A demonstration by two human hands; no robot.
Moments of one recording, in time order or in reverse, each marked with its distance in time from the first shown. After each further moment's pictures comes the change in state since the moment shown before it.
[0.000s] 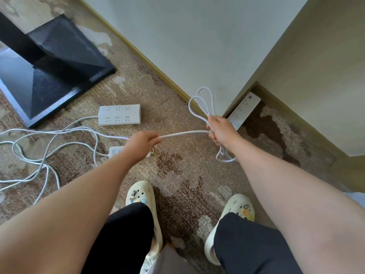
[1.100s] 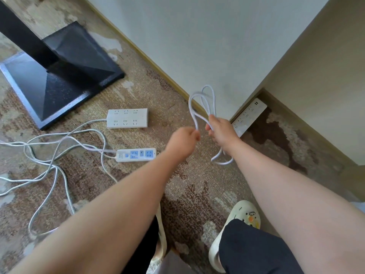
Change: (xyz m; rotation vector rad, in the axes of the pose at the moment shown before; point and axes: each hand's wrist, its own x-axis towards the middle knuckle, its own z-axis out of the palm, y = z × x) left_hand 0.012 0.088 0.035 -0.230 0.033 0.000; right_hand 0.003 -0.019 0.019 0.020 0.045 -0.073
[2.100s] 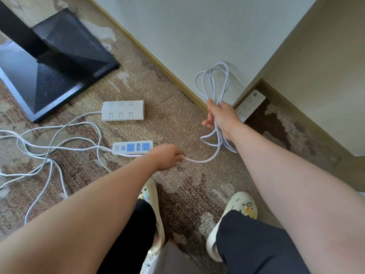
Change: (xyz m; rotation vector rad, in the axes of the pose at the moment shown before) left_hand -0.015 -0.068 -0.007 0.569 -0.406 0.078; right_hand 0.009 -0.011 -0.009 0.160 0.027 0.026
